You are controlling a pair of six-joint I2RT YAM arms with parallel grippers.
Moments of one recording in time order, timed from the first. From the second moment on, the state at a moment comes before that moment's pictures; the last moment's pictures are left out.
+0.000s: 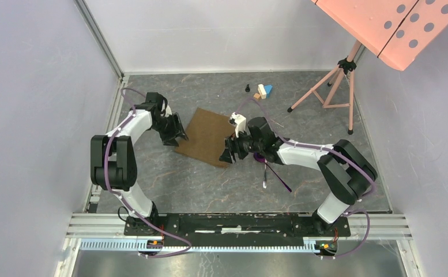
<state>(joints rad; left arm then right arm) -0.04 1.71 1.15 -0.73 0.35 -0.39 0.72 1.64 0.80 0.24 -0.48 0.28</state>
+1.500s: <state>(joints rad) -0.25 1.13 0.63 -0.57 0.37 -0.72 0.55 1.39 0.83 -0.14 -0.14 0.20</state>
